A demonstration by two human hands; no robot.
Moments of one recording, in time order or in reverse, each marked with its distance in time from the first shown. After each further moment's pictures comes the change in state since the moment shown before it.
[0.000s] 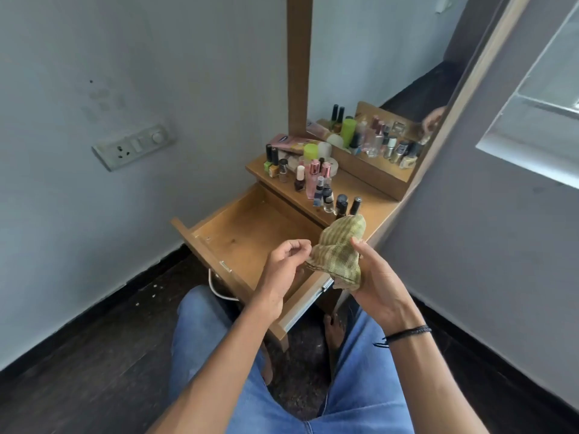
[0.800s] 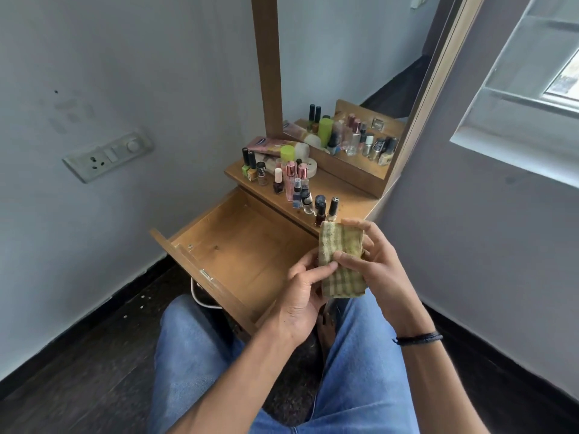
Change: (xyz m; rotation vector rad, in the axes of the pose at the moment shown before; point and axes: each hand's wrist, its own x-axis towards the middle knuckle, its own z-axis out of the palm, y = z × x) left_hand -0.030 0.004 0.066 -0.530 -0.278 -0.121; right_hand -0.027 -0.033 -0.008 -0.431 0.091 -0.323
